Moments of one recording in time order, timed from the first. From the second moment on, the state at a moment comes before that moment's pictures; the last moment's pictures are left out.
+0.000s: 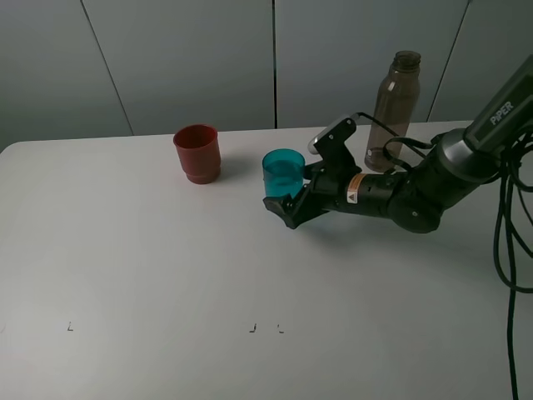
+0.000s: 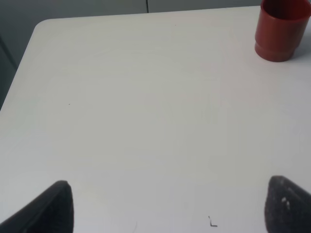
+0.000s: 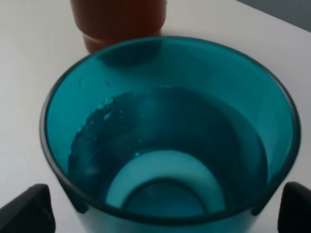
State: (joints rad) left arm 0.01 0.00 -0.51 0.02 1.09 0.01; right arm 0.40 2.20 -0.83 -0.53 -0.82 0.16
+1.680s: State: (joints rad) left arm 0.01 0.00 -0.51 0.02 1.09 0.00; right arm 0.40 2.30 -0.91 -0.48 -0.99 0.15
